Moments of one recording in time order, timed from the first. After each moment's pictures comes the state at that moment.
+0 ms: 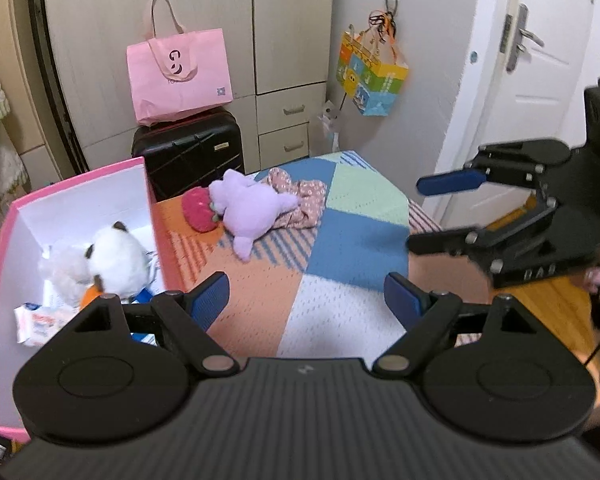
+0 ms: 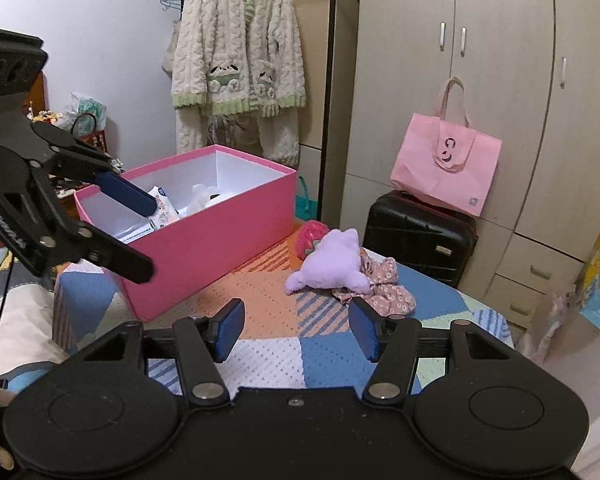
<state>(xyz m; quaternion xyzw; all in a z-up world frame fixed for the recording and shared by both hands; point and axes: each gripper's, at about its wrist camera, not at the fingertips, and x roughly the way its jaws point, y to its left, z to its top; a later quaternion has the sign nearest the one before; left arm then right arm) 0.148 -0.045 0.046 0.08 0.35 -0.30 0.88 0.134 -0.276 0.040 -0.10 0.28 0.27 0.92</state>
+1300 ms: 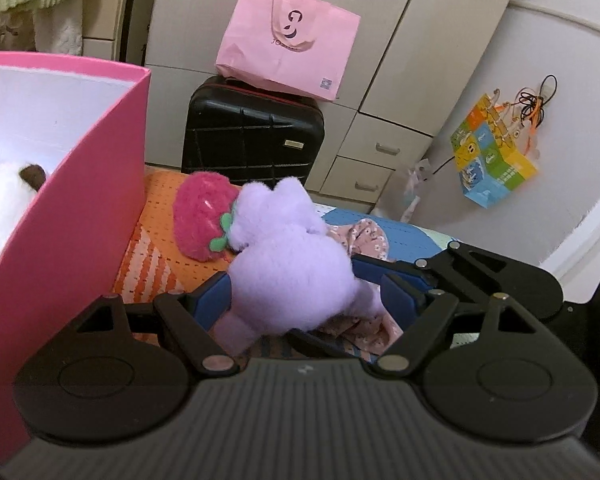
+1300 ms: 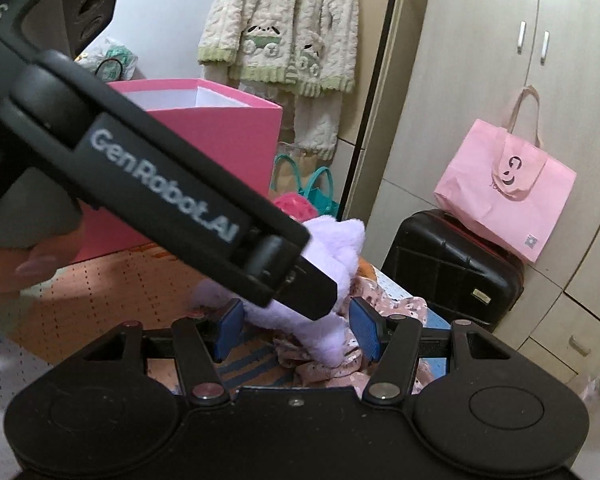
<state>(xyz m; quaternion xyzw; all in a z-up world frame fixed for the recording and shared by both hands) 0.305 -0.092 -0.071 -0.13 0.37 -0.15 0.91 0.285 -0.243 -0.069 -0.19 0.25 0.34 0.89</state>
